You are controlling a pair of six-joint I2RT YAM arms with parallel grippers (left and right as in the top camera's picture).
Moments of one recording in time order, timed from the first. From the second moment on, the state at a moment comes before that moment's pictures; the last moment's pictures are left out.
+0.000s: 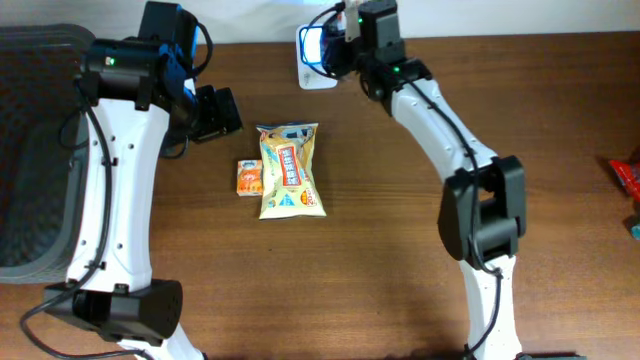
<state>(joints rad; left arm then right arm) -0.15 1.86 2.21 -1.66 -0.03 -0.45 0.33 2.32 2.03 -0.21 -0.10 0.11</state>
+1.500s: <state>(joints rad) -0.15 1.86 2.21 -1.66 -0.03 -0.45 -0.73 2.13 2.03 -1.06 -0.03 0.37</state>
